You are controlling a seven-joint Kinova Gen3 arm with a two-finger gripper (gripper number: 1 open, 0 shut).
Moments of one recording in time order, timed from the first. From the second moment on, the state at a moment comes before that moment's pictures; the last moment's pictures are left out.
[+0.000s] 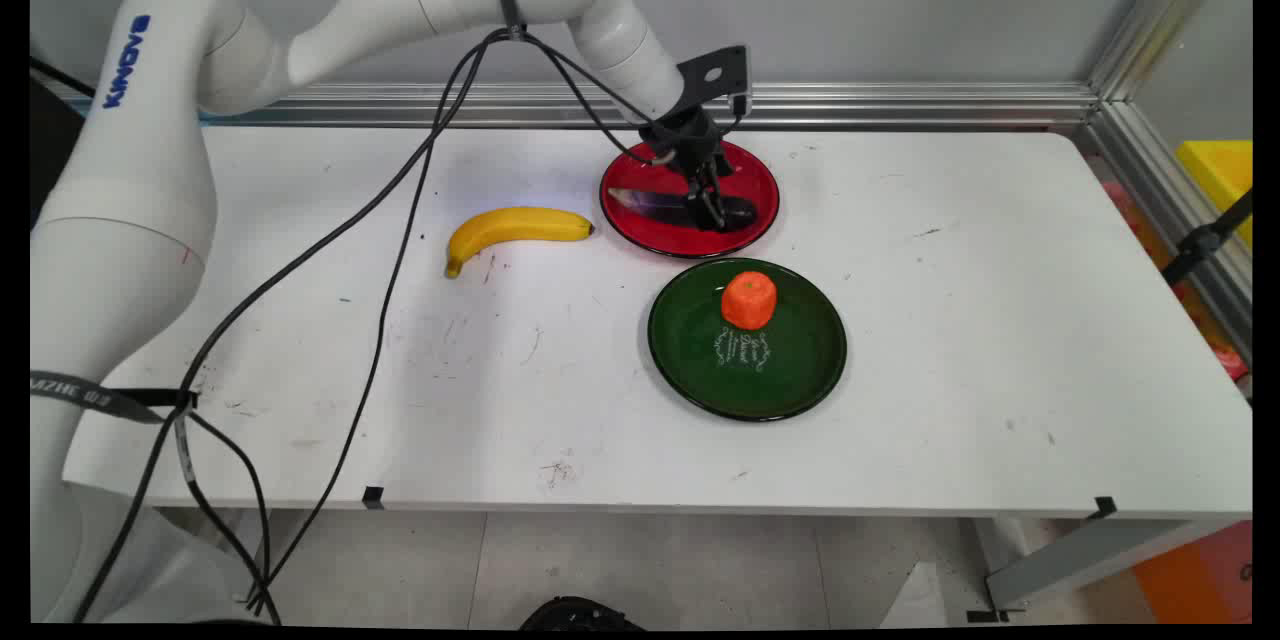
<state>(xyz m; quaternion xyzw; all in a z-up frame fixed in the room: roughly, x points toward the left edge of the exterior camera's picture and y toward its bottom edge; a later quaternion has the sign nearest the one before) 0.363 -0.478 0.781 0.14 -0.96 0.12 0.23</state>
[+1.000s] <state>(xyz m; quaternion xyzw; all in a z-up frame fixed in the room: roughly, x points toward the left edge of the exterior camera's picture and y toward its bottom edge) 0.317 -0.441 0.854 0.15 -0.95 0.10 0.25</state>
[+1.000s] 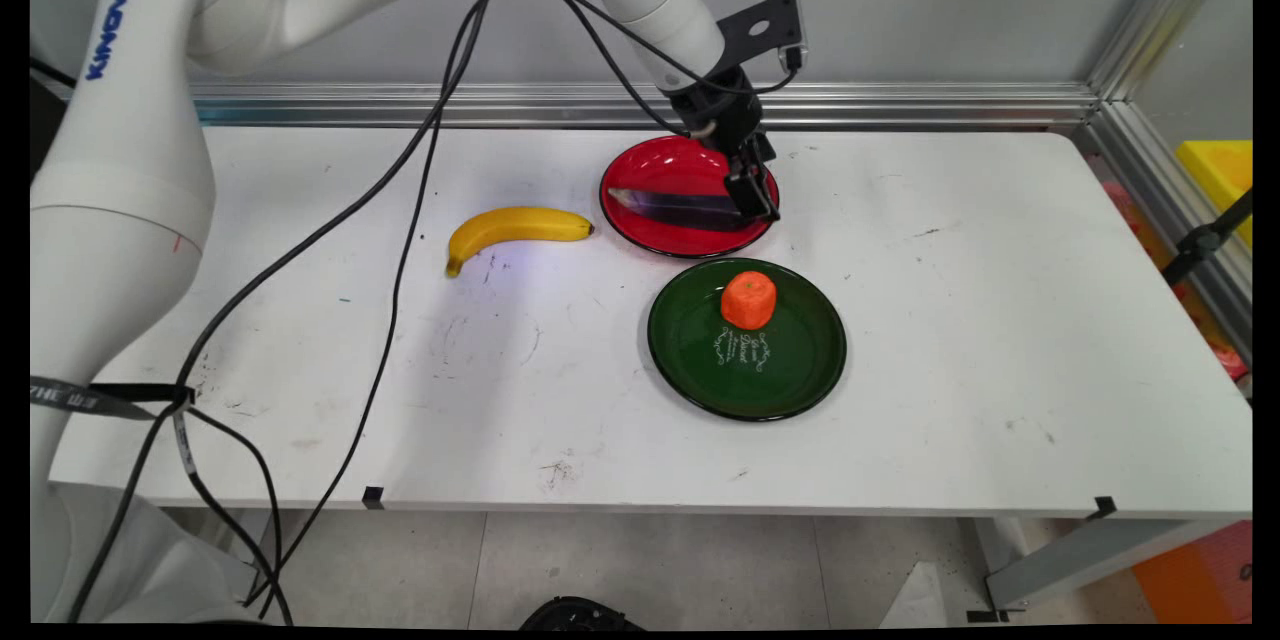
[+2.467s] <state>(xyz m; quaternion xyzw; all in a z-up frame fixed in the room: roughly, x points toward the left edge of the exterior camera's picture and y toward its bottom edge) 0.287 -0.353 0.819 0.18 -0.96 0.08 0.21</state>
